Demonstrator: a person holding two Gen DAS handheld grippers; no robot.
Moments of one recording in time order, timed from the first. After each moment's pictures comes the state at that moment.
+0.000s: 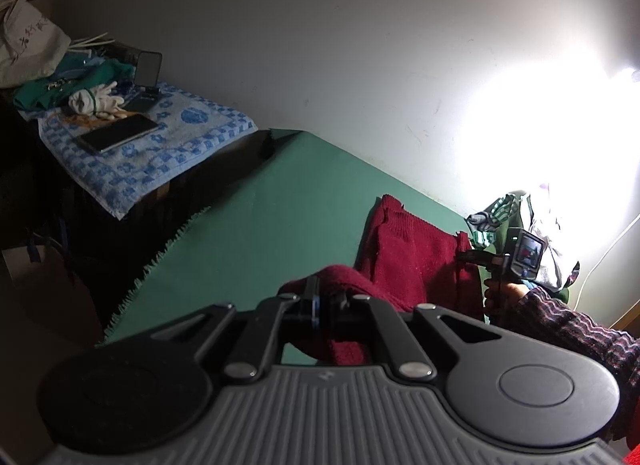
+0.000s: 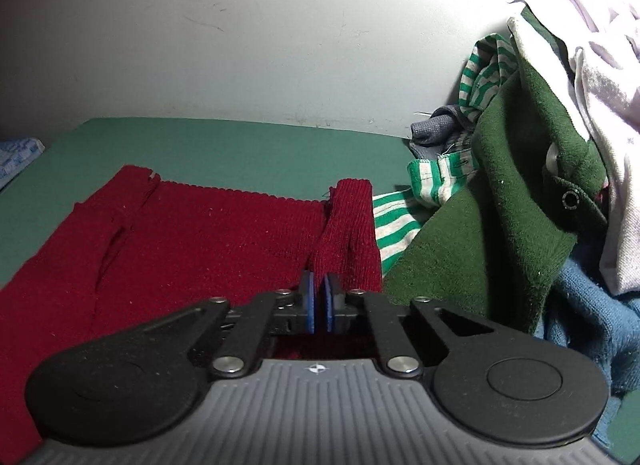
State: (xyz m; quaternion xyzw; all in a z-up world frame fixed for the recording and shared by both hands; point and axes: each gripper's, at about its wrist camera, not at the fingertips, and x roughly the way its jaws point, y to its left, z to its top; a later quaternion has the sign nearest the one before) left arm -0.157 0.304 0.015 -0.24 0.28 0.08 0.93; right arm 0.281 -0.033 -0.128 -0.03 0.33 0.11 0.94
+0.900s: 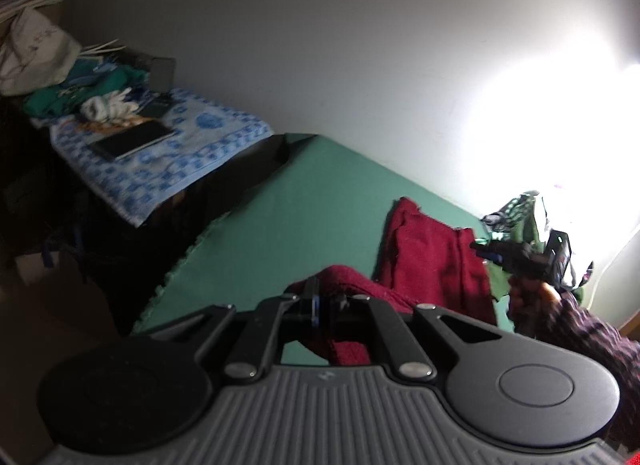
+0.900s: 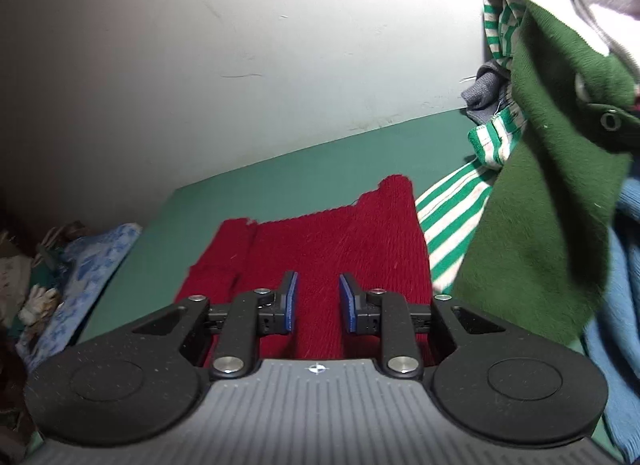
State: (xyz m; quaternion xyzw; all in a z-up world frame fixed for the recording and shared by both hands) left arm -0.157 0.317 0.014 -0.23 0.28 0.09 0.93; right arm 0.236 -0.055 -0.109 0.14 0.36 0.23 0.89
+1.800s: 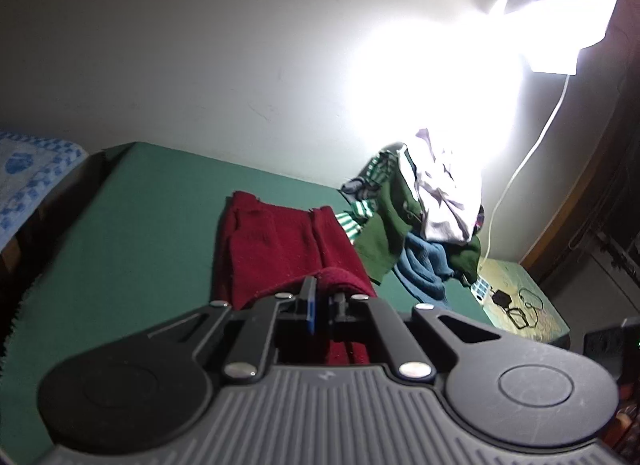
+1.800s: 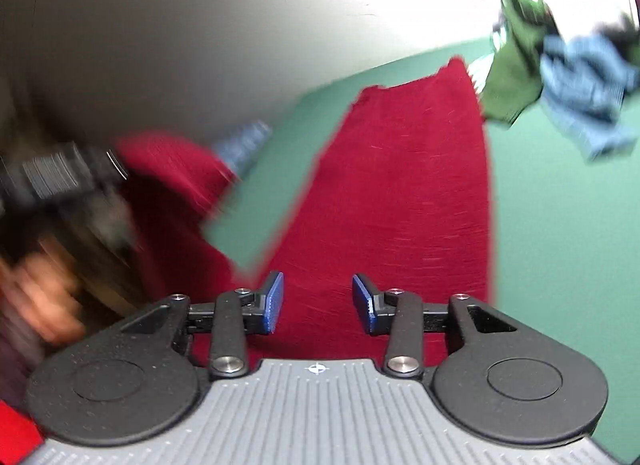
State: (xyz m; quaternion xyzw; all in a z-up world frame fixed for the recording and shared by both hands) left arm -0.049 0.234 0.005 -0.16 0.27 -0.15 0.94; right arm -0.001 -0.098 -0.064 0.24 0.39 0.32 0.83
